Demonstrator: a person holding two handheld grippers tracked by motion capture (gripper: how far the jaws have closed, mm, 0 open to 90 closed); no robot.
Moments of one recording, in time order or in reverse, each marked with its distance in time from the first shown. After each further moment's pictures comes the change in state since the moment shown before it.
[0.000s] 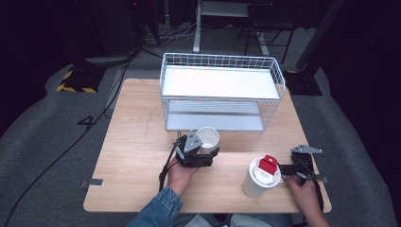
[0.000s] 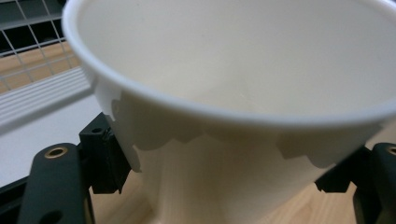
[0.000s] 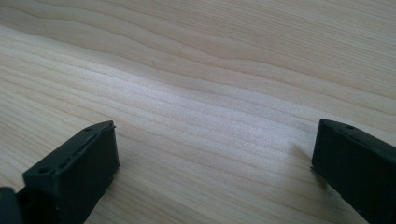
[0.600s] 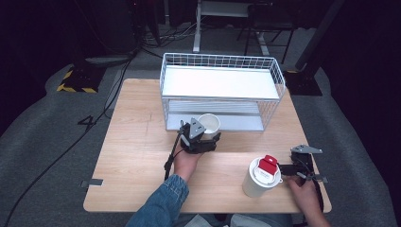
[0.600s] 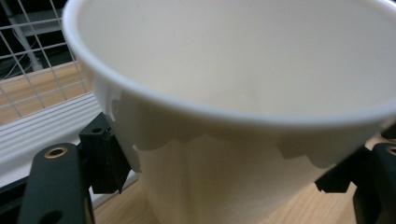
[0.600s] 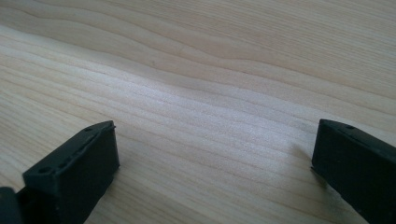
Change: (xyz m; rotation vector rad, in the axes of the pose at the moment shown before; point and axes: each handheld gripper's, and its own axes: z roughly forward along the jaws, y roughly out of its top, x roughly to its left) left arm 0.019 0.020 0.030 -0.022 0.094 -0.043; right arm 0.000 0.000 0.000 0.000 0.000 -0.001
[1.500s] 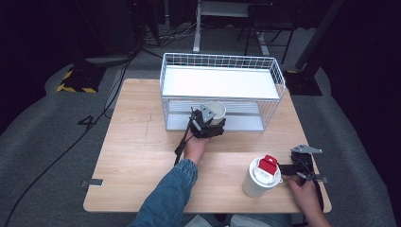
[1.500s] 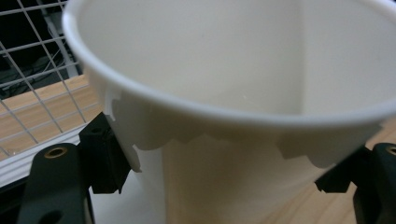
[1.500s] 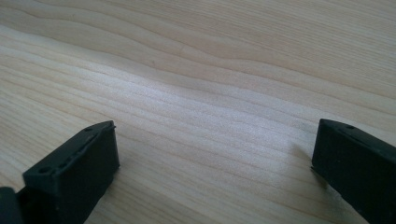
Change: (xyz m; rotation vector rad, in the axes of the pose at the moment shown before) left arm 0.013 0.023 0.055 0.036 0.121 0.021; right arm 0.000 0.000 0.000 0.001 0.001 0.001
